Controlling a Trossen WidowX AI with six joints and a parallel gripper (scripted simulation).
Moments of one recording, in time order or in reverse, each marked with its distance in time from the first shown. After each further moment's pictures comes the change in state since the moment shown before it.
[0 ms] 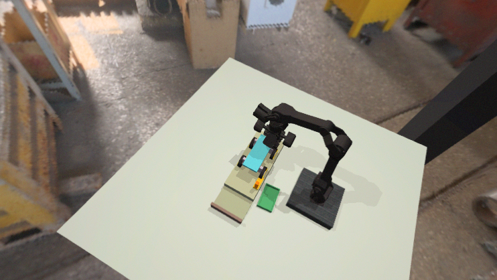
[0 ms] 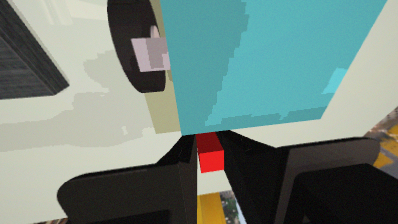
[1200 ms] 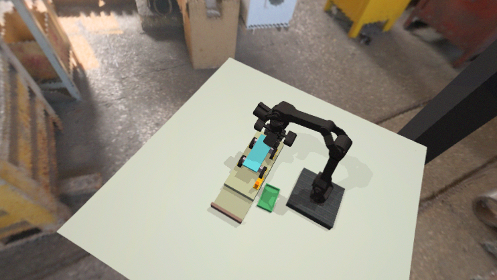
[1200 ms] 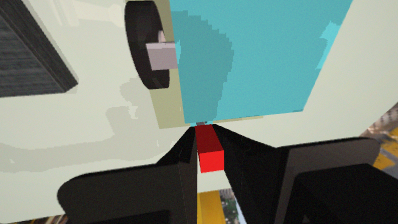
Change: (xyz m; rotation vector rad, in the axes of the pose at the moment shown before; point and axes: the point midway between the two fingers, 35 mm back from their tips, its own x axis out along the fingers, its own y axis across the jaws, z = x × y) arm -0.013 0.002 0.000 -0.004 -0.002 0.004
